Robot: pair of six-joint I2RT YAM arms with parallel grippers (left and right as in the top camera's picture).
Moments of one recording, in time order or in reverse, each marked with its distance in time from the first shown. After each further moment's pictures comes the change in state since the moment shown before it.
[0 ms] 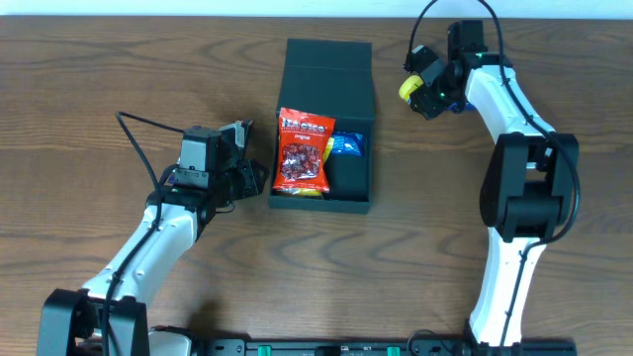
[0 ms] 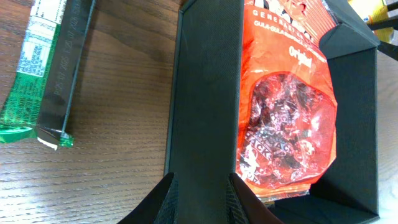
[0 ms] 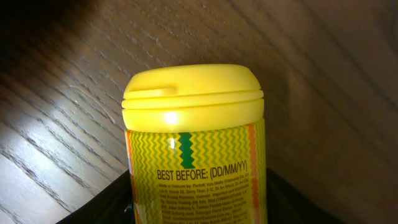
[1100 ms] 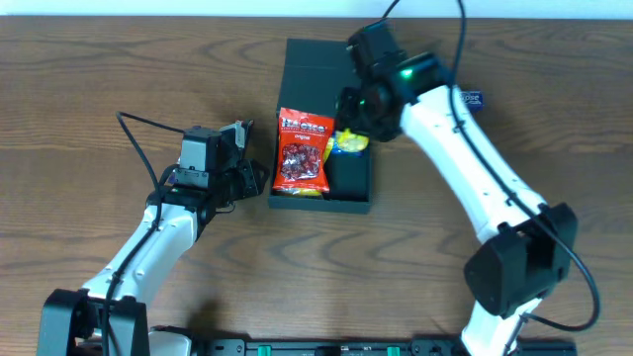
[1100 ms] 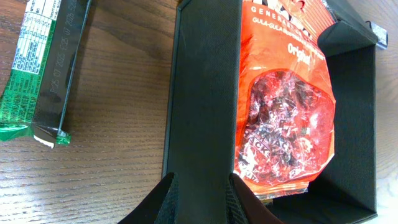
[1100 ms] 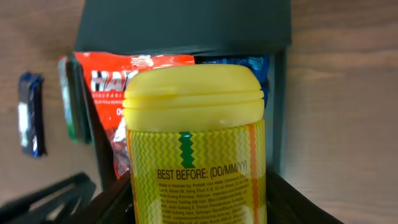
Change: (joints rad) left arm 0.000 0.000 0.000 -0.003 0.006 0.000; right arm 0.466 -0.382 -0.021 -0.392 0.119 1.326
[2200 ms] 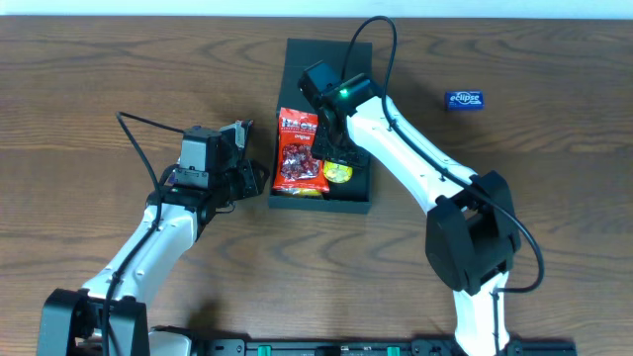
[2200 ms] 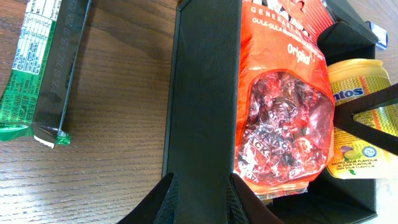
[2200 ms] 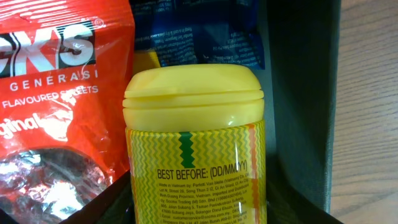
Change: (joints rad) left arm 0.000 0.000 0.000 0.000 0.000 0.000; right arm 0.095 0.185 -0.007 -0.061 0.103 0.159
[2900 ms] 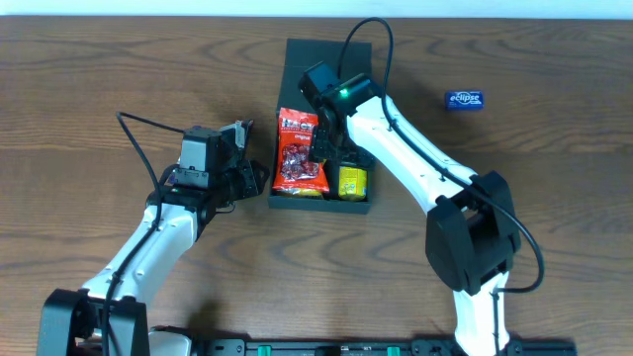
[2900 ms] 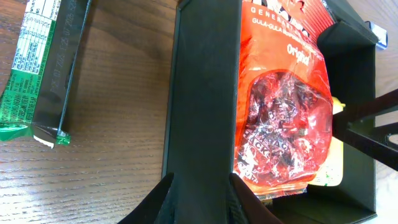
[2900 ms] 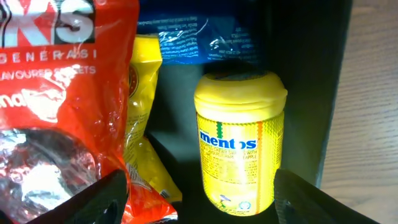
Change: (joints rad) left arm 0.000 0.000 0.000 0.000 0.000 0.000; right arm 0.001 0.000 0.000 -0.021 -0.002 -0.109
